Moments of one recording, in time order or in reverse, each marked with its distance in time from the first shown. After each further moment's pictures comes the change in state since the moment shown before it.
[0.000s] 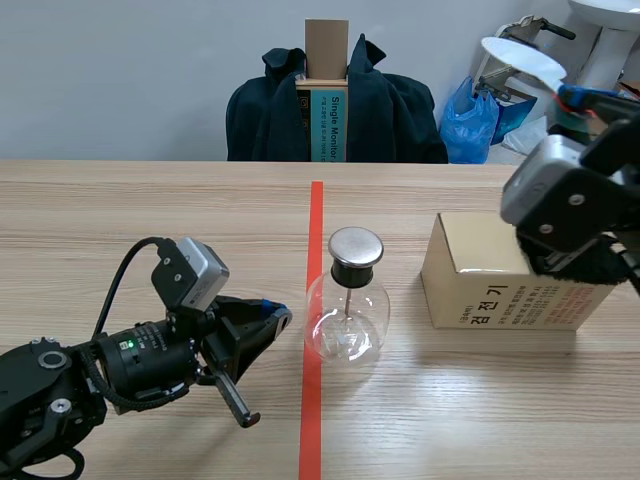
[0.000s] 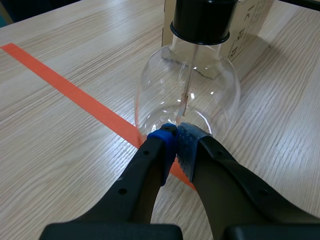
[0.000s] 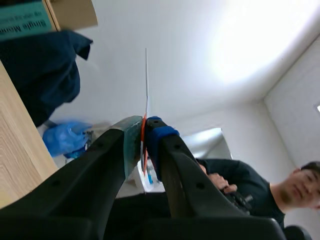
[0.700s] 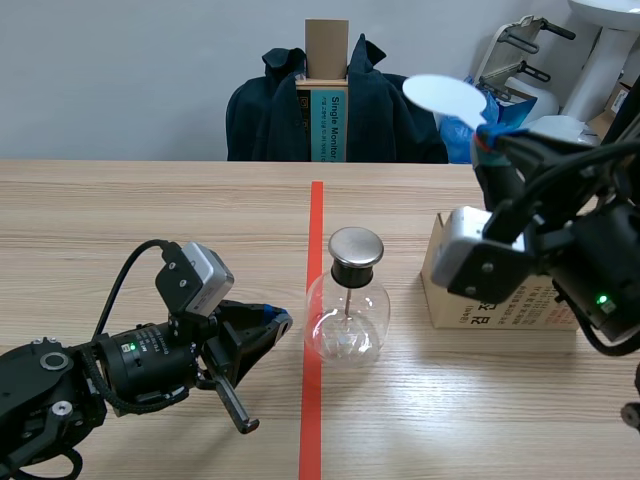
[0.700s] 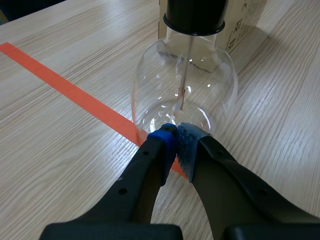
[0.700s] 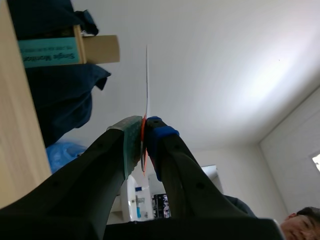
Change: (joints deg) left arm 0.0 0.0 0.0 0.0 1.9 0.0 0.4; right arm 3.1 -5.7 -2.9 -7.2 -13.4 -0.5 6.7
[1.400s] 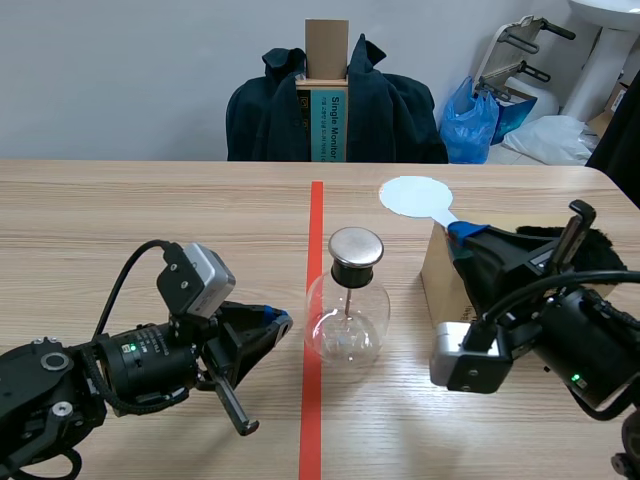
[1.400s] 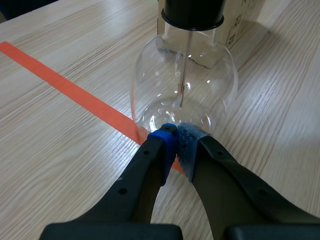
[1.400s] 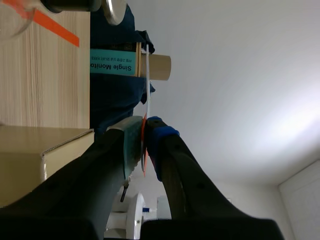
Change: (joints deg) left arm 0.0 0.0 0.0 0.0 1.2 0.0 0.0; right arm 3.1 -1.6 0.0 -15.5 -6.3 -6.8 10.8
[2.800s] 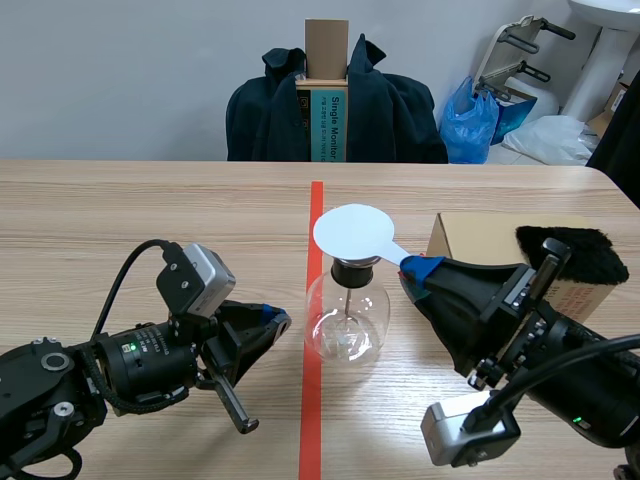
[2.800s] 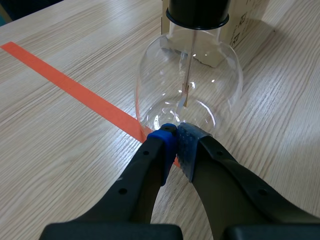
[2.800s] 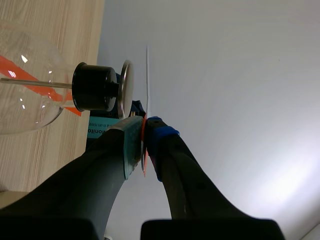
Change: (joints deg) left arm 0.0 0.0 0.0 0.0 -0.1 1.1 0.0; right arm -1.7 0.0 0.0 0.0 -0.9 -3.9 15.5
